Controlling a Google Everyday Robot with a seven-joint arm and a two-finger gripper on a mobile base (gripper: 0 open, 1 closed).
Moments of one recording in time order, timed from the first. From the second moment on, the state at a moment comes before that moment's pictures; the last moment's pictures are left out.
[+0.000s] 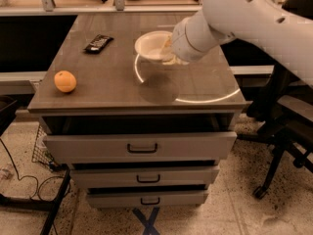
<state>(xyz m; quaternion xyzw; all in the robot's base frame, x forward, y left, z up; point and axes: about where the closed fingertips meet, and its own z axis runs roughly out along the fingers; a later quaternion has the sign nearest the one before) 0.651 -0.047 0.895 -0.75 0.54 -0.10 0.36</state>
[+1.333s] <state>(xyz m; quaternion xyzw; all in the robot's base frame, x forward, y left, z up) 0.751 0.115 0.943 -0.81 0.36 -0.04 0.46</state>
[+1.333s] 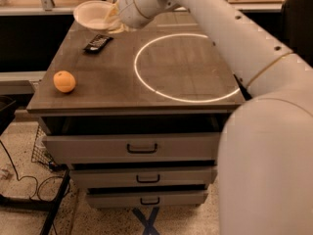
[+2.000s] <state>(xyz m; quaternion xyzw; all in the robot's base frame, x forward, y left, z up) 0.783 0.142 0.862 -0.85 0.36 0.02 0.39</state>
